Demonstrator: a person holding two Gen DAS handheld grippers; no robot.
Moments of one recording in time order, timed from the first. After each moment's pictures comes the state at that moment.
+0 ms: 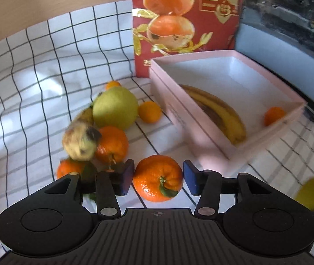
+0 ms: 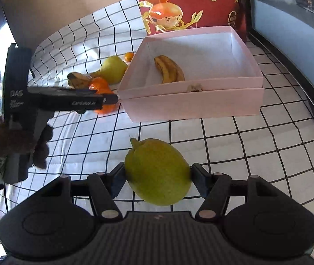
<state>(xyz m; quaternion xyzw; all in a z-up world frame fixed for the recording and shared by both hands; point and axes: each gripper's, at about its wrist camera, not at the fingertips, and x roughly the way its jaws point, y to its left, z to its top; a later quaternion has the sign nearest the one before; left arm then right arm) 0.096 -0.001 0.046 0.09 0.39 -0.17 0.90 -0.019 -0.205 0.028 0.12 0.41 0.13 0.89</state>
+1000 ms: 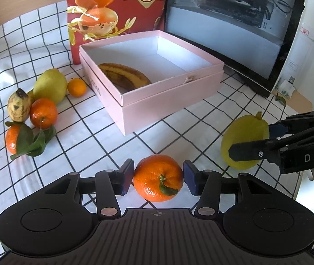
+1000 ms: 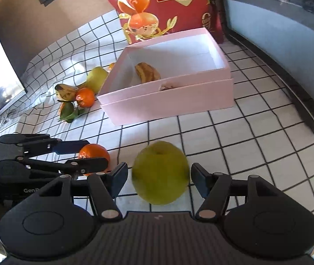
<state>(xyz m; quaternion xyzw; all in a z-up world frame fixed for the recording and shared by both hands) 0.025 -0.033 0.042 0.10 0.40 -0.28 0.87 -0.044 -0.231 0.018 0.14 0.40 0.09 0.90</state>
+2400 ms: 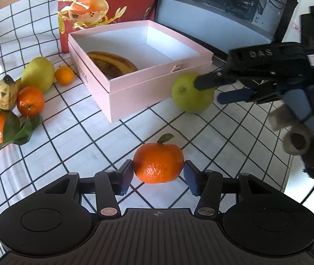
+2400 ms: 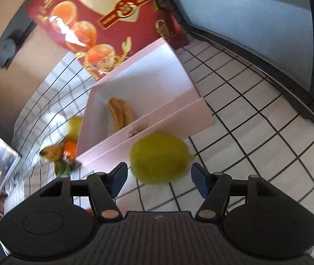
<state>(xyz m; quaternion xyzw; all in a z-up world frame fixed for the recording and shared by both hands) 0.018 -0.035 0.036 0.08 0.43 -0.30 0.85 0.008 -0.278 0.010 0.31 0.39 0.04 0.87</state>
